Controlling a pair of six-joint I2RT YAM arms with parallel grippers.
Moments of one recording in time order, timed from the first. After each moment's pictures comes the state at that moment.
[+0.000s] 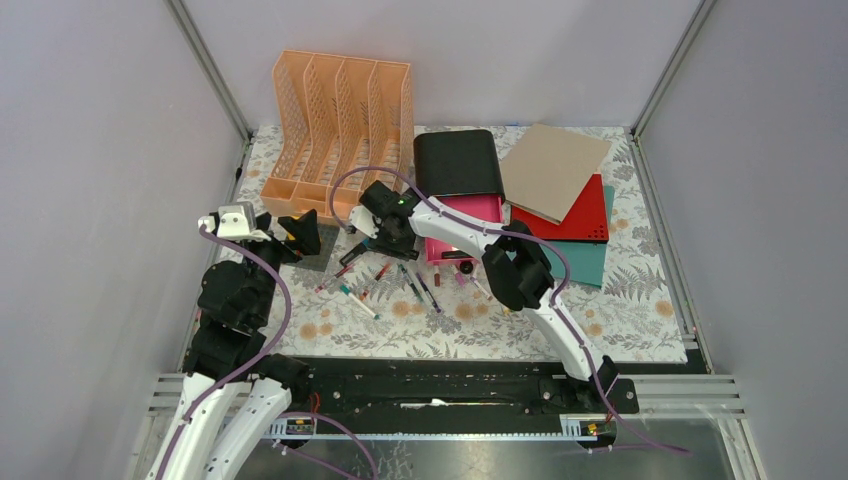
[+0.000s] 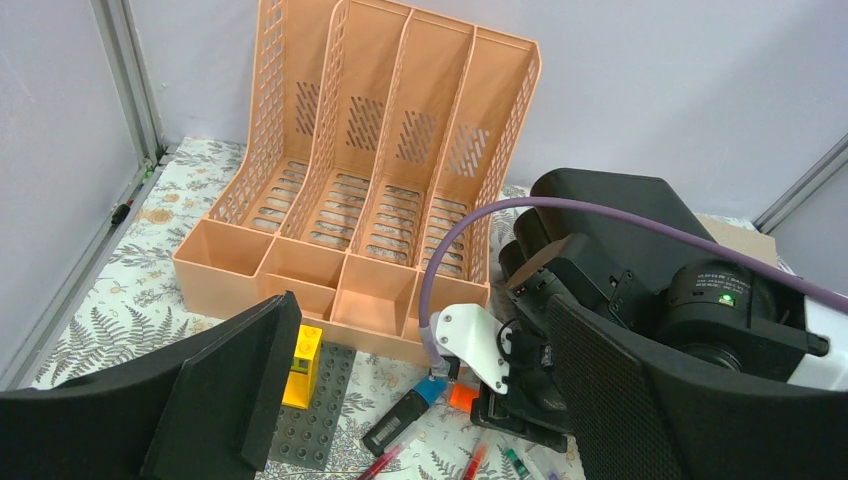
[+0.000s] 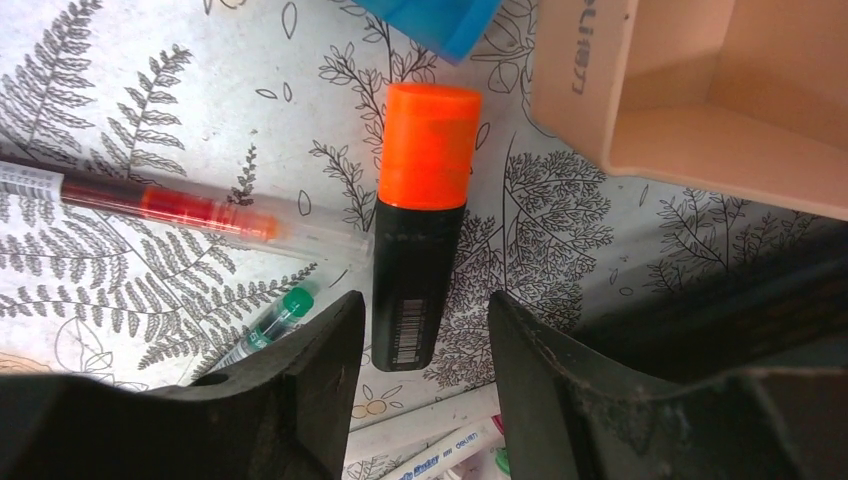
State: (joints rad) left arm -0.34 0.43 0.73 -0.22 -0.26 -0.21; right arm 0.90 2.42 2.11 -0.89 0.04 -0.49
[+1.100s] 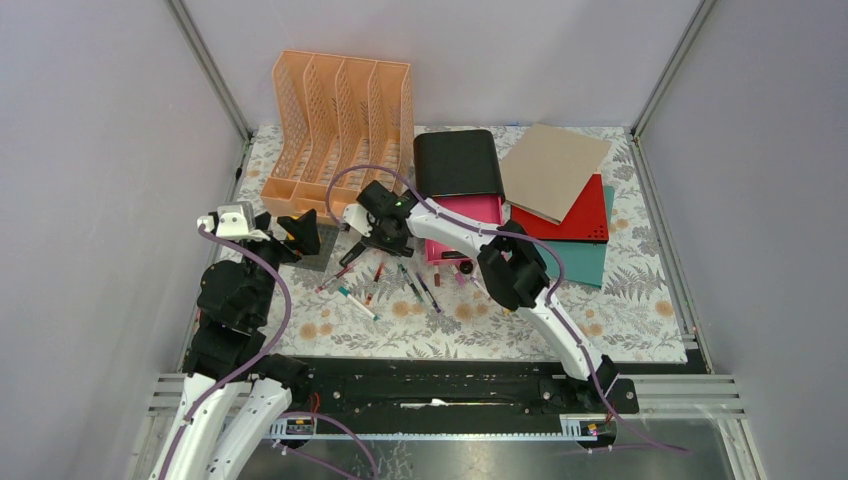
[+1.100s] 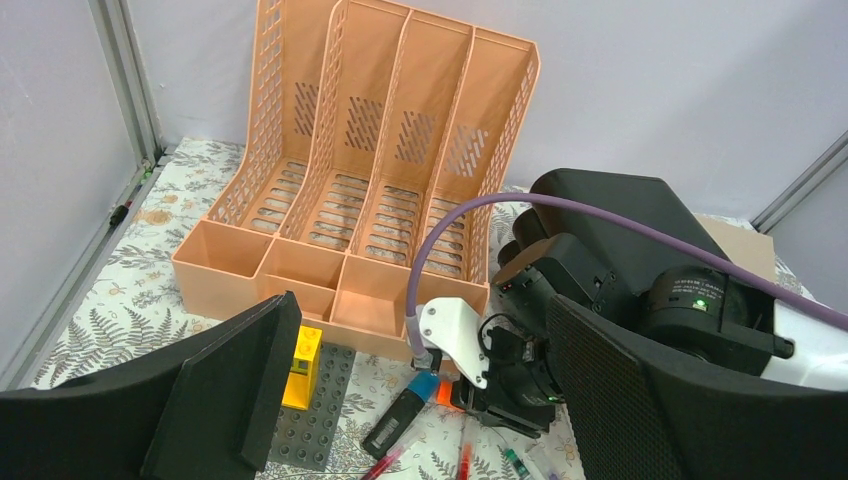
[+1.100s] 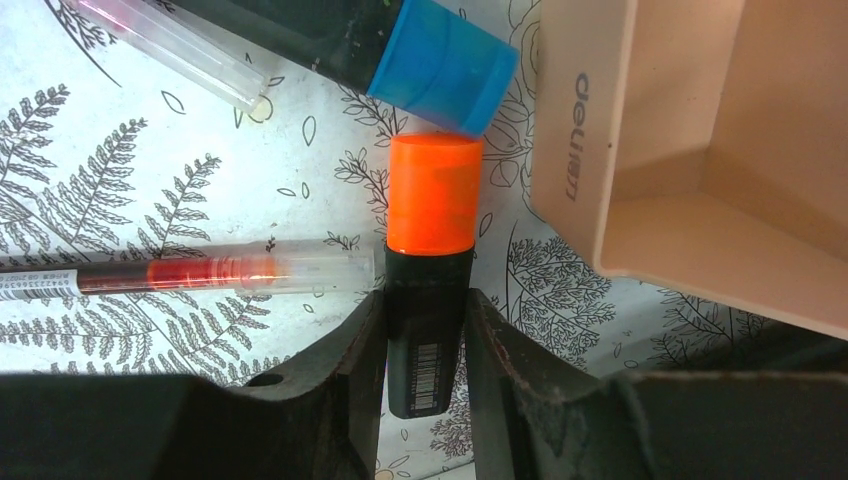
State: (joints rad) left arm -0.32 0.43 0.73 -0.22 -0.24 -0.21; right arm 0.90 2.48 2.16 -0.82 -0.03 -0.47
